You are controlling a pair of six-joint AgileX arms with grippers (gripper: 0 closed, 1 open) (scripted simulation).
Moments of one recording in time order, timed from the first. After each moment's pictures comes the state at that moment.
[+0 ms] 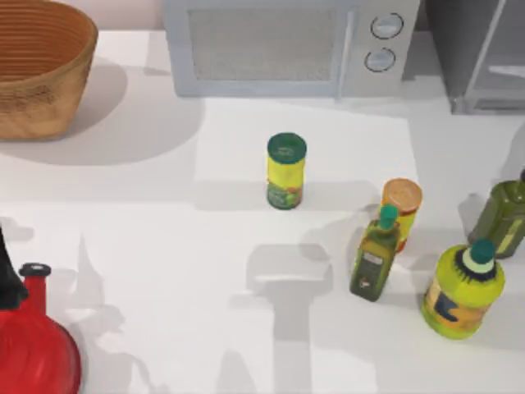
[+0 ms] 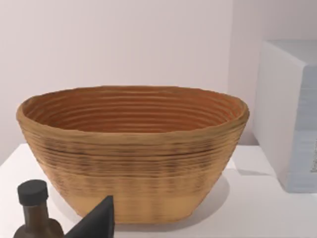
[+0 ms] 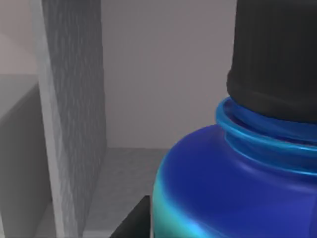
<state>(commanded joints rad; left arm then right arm) 0.00 0.00 0.00 0.00 0.00 0.00 -0.23 1.19 0.46 0.72 -0.21 -0.01</state>
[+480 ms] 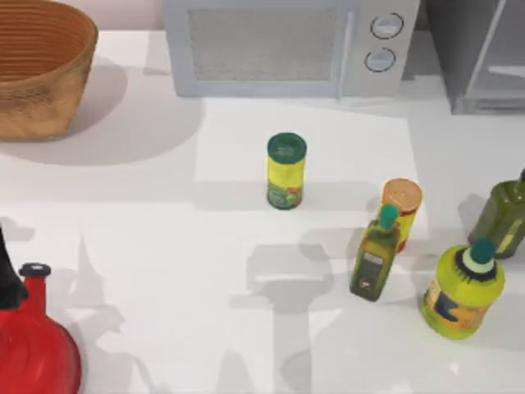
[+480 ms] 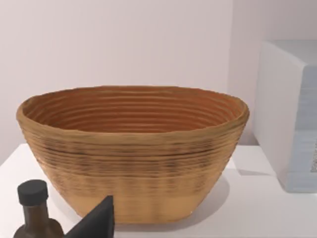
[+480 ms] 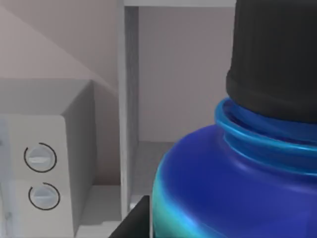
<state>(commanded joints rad) 0.00 0.00 0.00 0.00 0.00 0.00 -0.08 0.35 0.17 0.26 -0.08 0.00</state>
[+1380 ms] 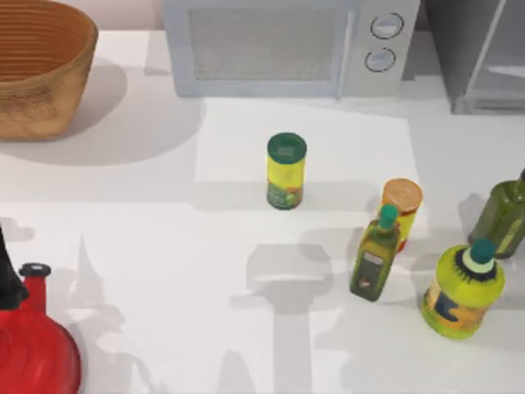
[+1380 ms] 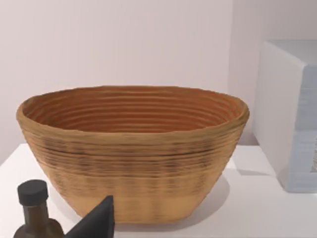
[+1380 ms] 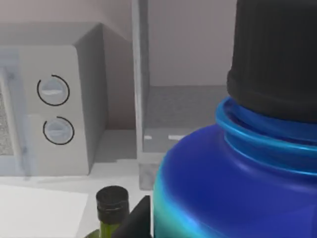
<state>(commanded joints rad) 0.00 0.00 0.00 0.00 0.00 0.00 0.03 0.03 0.02 0.02 0.03 0.01</state>
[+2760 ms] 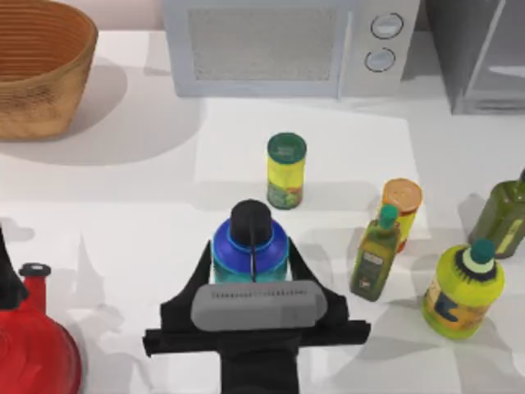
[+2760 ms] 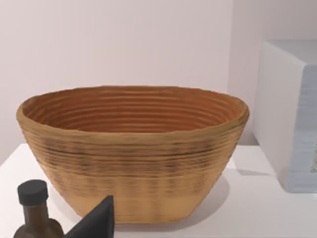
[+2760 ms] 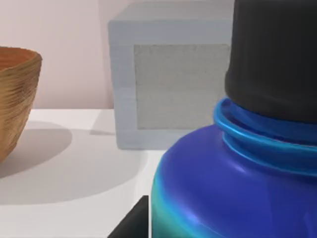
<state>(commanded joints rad) 0.00 0.00 0.00 0.00 0.00 0.00 1.40 1.91 0.79 1.00 1.37 0.15</state>
